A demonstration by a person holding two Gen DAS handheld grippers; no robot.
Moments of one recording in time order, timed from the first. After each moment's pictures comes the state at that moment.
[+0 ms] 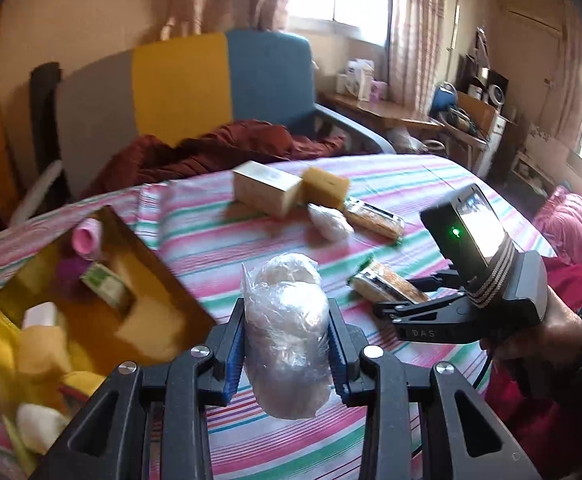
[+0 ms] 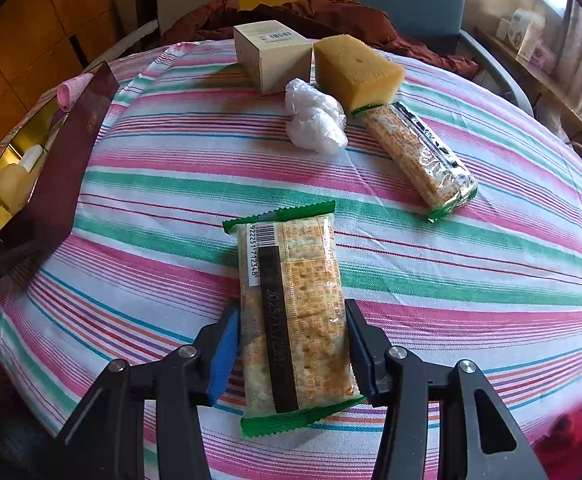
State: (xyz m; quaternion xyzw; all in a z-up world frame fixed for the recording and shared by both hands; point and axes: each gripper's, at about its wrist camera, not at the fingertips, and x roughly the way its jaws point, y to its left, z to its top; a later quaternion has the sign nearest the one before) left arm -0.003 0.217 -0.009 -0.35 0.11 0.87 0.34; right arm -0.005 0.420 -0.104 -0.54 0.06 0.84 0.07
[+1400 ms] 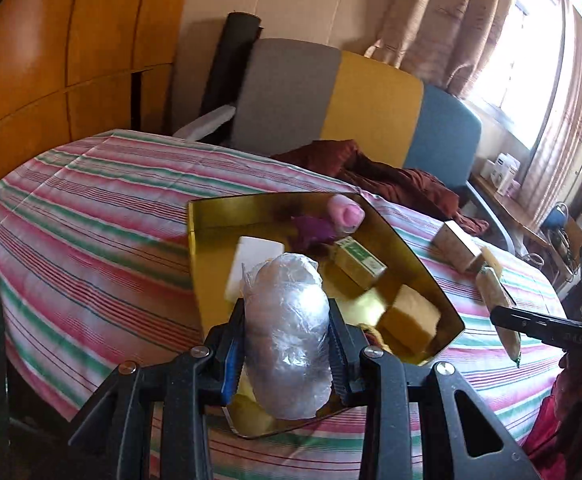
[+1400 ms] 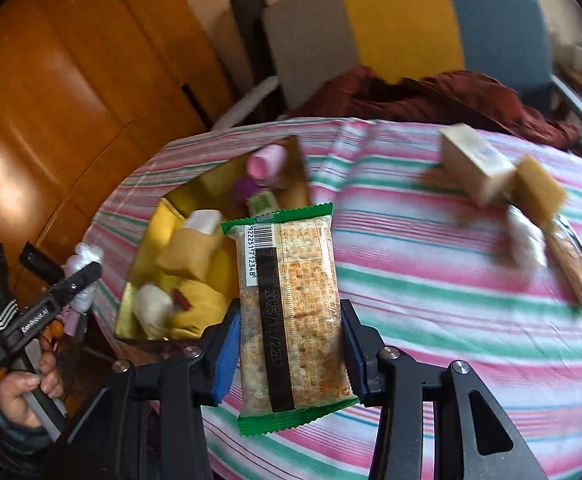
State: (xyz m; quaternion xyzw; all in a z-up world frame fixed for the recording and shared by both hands) left arm -0.055 -0.027 -0.009 -0.37 -0.06 0.92 0.13; right arm -0.039 0.278 -0.010 -0.43 0.14 0.88 -0.11
